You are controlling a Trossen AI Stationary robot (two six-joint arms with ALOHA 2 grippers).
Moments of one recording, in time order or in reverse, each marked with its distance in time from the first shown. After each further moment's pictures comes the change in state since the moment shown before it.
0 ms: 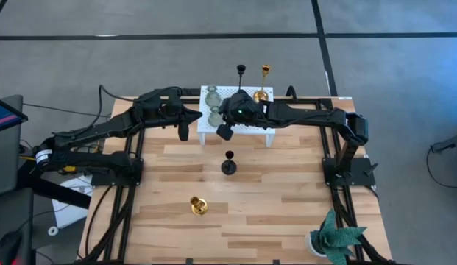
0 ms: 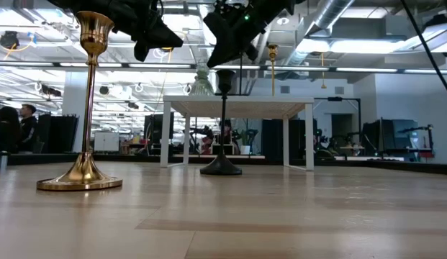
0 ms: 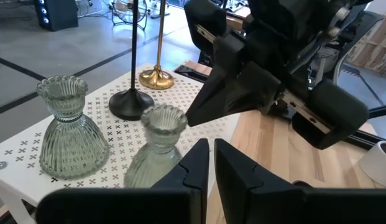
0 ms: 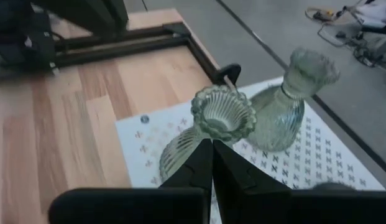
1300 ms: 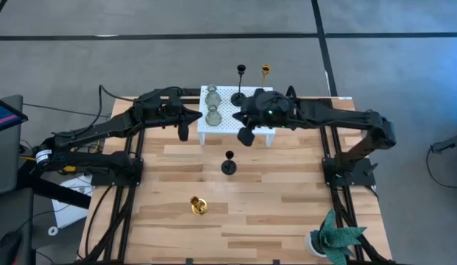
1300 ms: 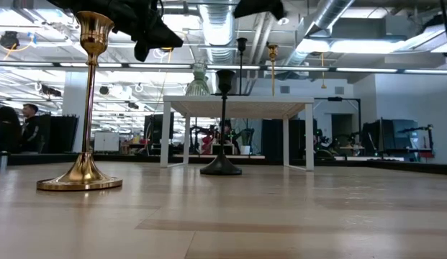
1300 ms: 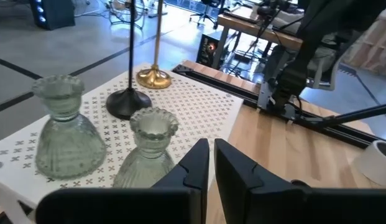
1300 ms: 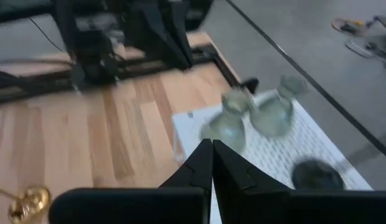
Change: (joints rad) left arm 0.000 0.000 0.000 0.000 0.011 -0.003; right arm 0.100 -0.275 0.002 -0.236 -0.029 0.057
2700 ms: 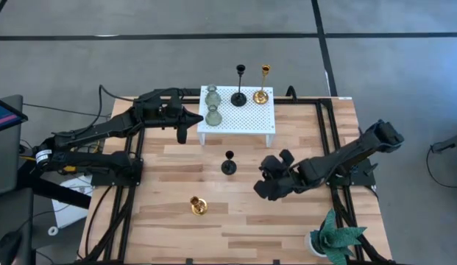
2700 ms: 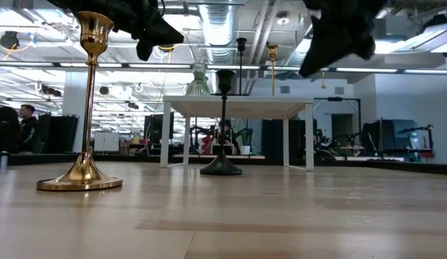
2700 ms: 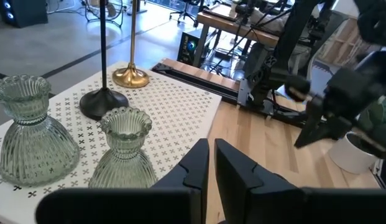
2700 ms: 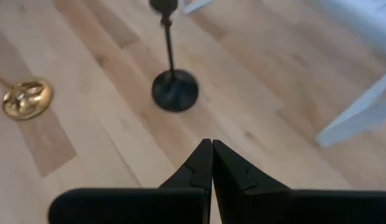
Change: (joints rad) left arm -0.002 0.000 0.000 0.004 0.087 0.000; right arm 0.523 -0.032 -0.491 -0.120 0.421 0.865
